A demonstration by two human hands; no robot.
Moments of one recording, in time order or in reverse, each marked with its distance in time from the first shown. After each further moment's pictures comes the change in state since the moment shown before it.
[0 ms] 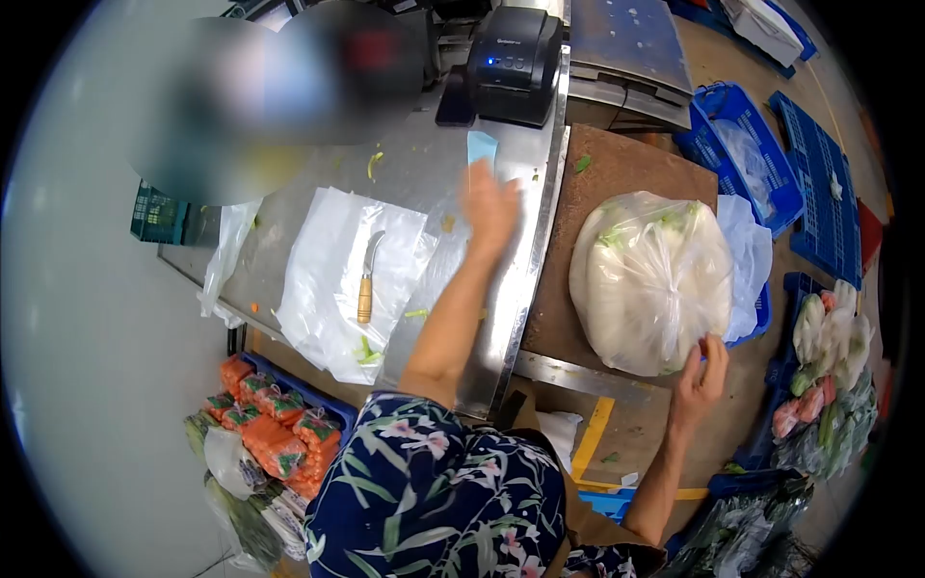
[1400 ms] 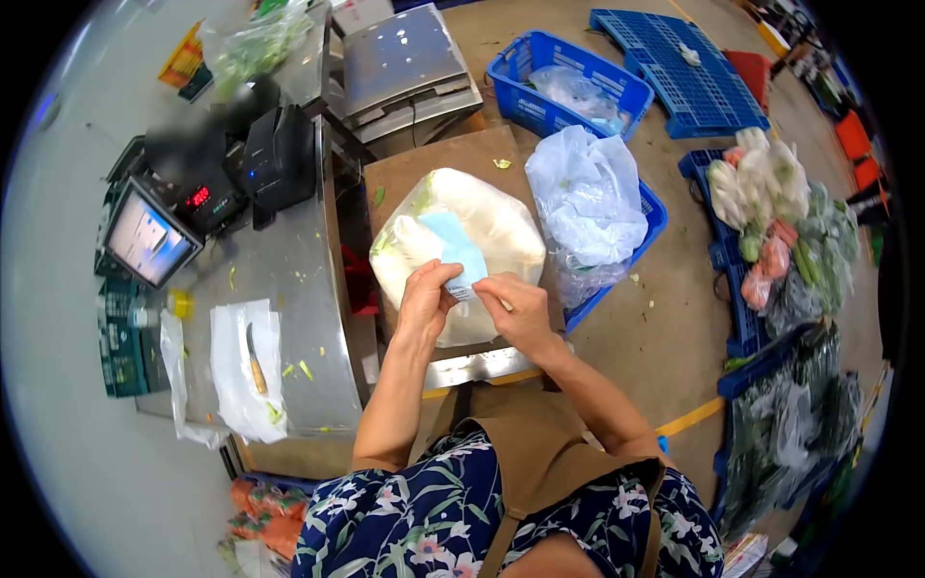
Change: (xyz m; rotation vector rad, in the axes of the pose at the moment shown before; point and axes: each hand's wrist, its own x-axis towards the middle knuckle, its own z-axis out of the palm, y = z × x) left_hand -0.176 0.252 0.019 -1.117 -0.912 -0.835; right_hand 0.029 0.067 -0.069 0.488 -0.084 -0.098
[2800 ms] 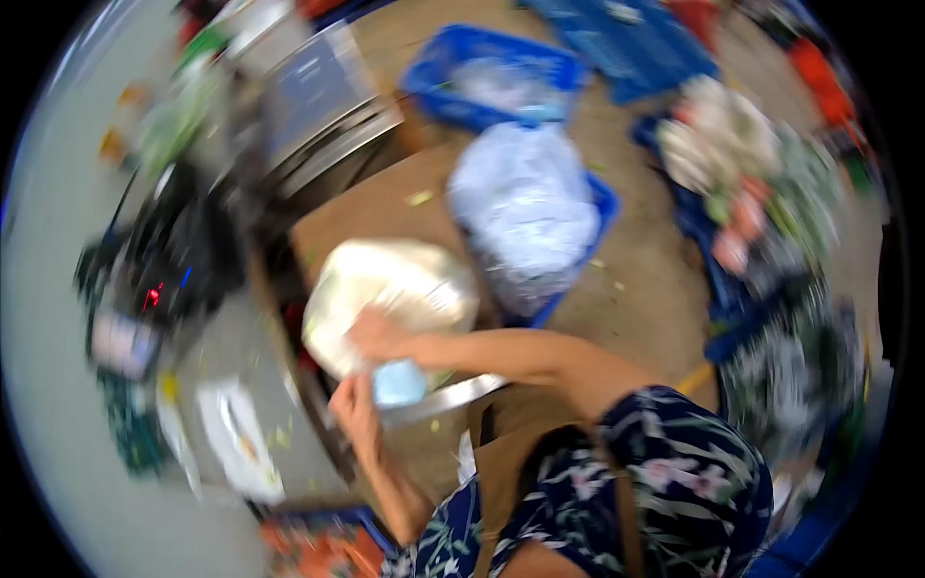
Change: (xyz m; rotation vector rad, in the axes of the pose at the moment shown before) left_hand -0.030 -0.028 0.029 0.713 0.453 0.463; right_hand 0.044 0.138 0.097 -0.360 -0.396 -0.564
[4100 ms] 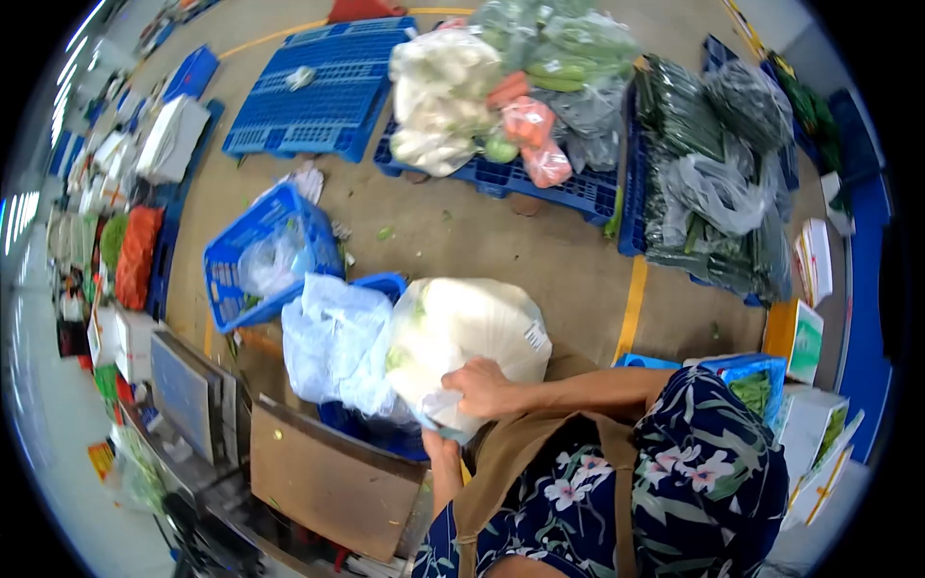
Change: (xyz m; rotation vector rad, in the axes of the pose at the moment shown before) left_hand -0.169 -0.052 0.469 -0.563 -0.675 -0.941; right_hand -0.379 0.044 -0.510 0.181 0.095 1.343
